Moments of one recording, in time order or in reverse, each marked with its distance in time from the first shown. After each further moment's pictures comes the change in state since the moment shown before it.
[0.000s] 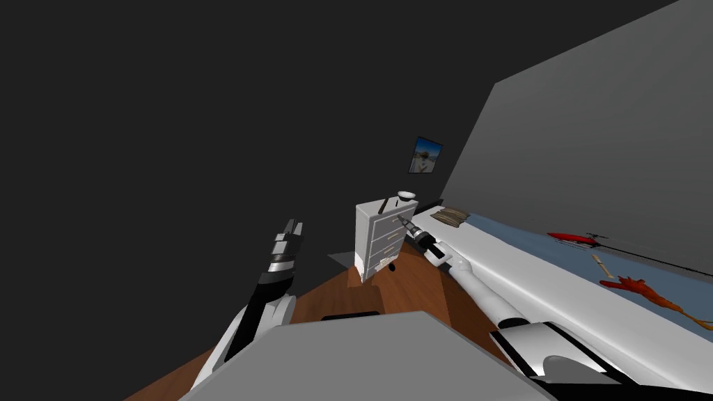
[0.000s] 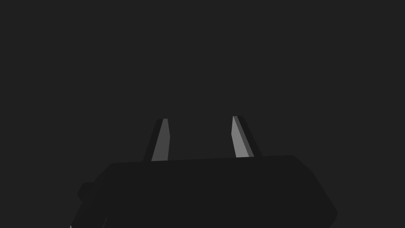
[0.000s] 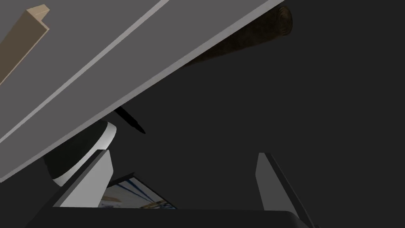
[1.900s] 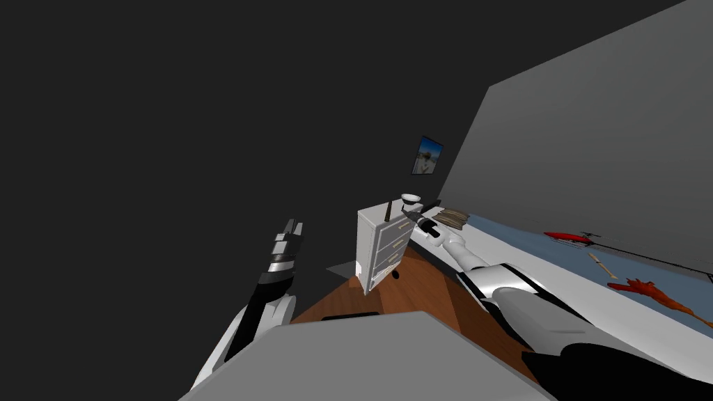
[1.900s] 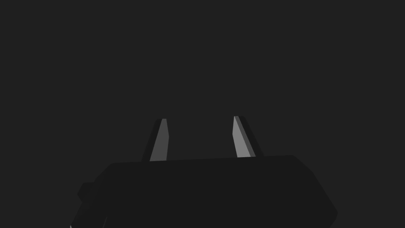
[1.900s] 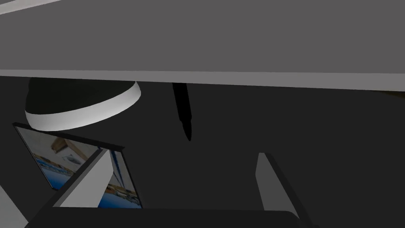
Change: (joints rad) left arm 0.000 0.000 0.000 0.000 0.000 0.000 0.000; right arm -0.413 -0.077 0.077 0.541 0.162 0.014 0.291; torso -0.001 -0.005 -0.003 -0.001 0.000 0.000
